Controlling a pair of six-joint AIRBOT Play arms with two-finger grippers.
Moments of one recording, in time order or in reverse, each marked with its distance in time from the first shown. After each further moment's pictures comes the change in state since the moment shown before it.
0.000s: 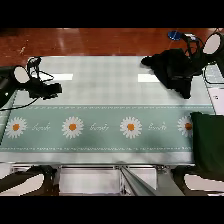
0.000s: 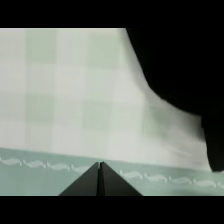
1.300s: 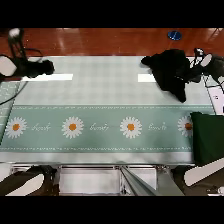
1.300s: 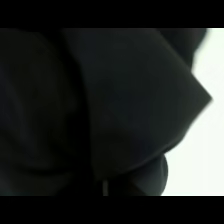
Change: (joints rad) left arm -0.002 0.111 0.130 0.023 0.229 0.035; right arm -0.245 -0.349 0.087 0.139 -0.304 0.008
